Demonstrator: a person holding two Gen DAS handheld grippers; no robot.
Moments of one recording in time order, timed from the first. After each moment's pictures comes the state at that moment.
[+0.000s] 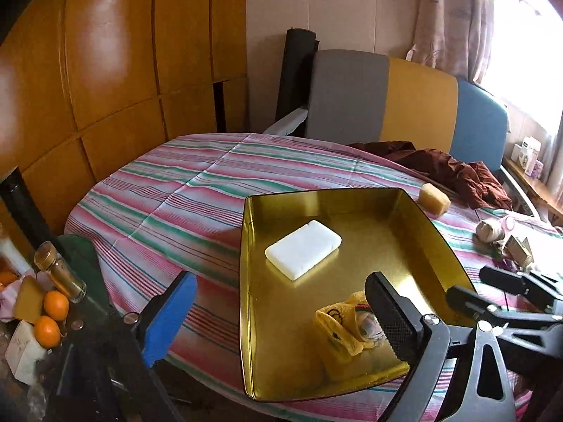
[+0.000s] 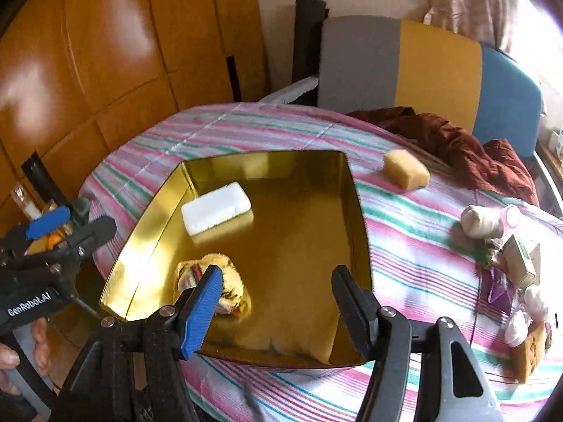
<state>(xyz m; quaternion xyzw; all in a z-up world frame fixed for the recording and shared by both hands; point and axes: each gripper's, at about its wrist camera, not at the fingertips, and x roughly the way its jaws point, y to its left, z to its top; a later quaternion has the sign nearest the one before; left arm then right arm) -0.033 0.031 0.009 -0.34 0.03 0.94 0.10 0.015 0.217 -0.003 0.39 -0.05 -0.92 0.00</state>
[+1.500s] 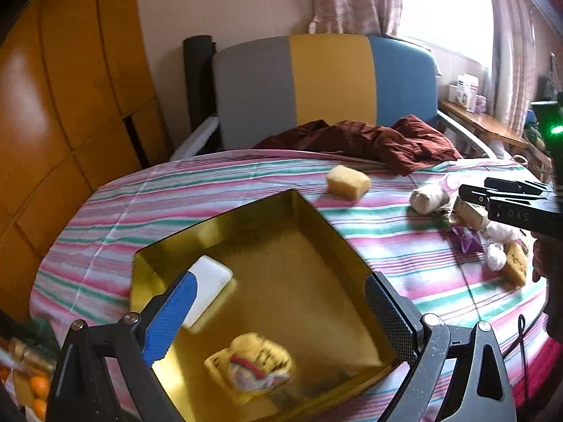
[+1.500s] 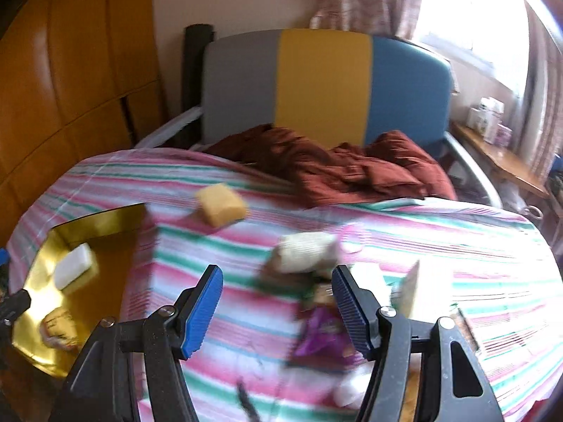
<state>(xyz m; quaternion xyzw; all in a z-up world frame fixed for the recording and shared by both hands) -0.044 0.172 0.023 -0.33 0.14 0.90 0.24 0.023 0.421 0.014 0.36 -0.07 -0.91 -0.17</state>
